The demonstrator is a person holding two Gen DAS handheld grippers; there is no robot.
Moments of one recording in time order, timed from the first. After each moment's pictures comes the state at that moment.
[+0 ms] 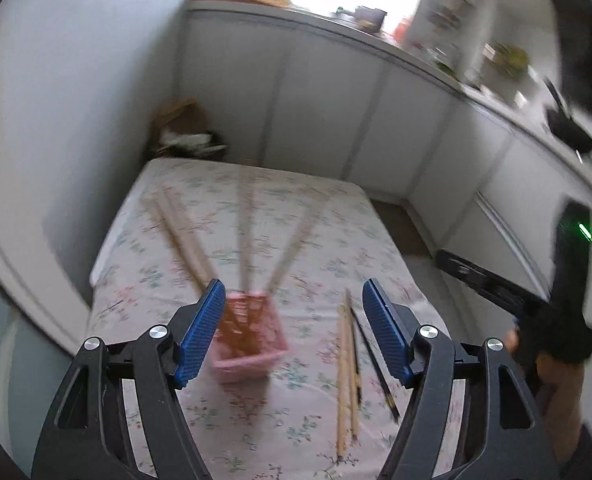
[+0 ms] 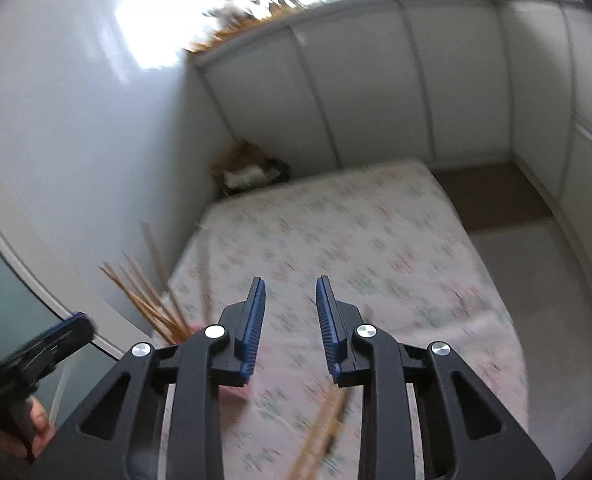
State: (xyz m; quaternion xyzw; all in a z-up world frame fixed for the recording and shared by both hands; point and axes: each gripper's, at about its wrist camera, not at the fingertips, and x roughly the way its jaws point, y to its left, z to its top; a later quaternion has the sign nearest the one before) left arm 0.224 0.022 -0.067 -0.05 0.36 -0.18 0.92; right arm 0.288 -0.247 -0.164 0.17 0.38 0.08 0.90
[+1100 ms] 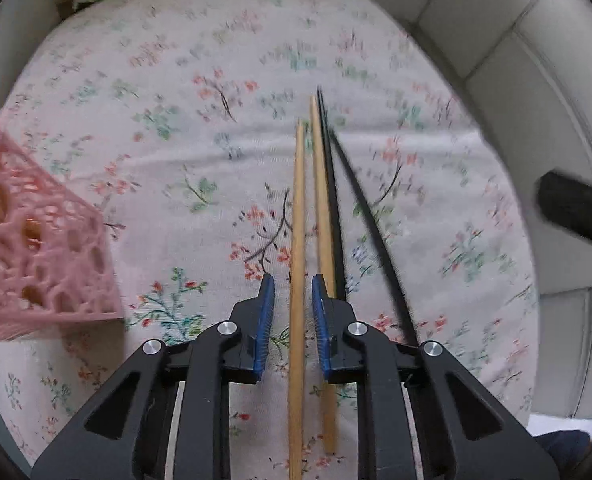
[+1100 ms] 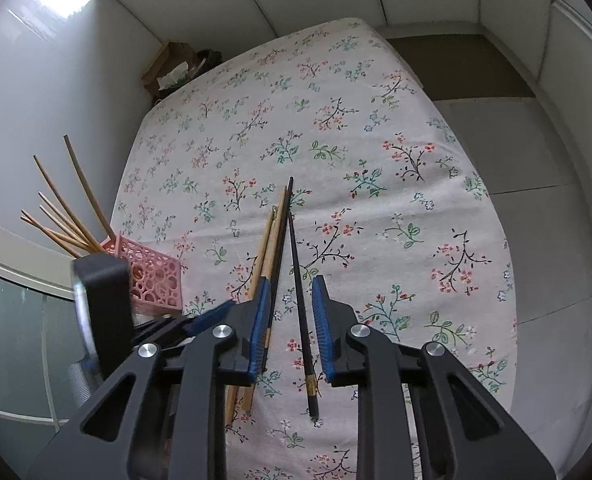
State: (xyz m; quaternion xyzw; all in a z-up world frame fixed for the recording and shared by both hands) left arm 0.301 -0.116 -0.266 0.06 0.59 -0.18 0.78; right arm 0.301 -0.280 -0.240 0.21 0.54 0.06 0.81
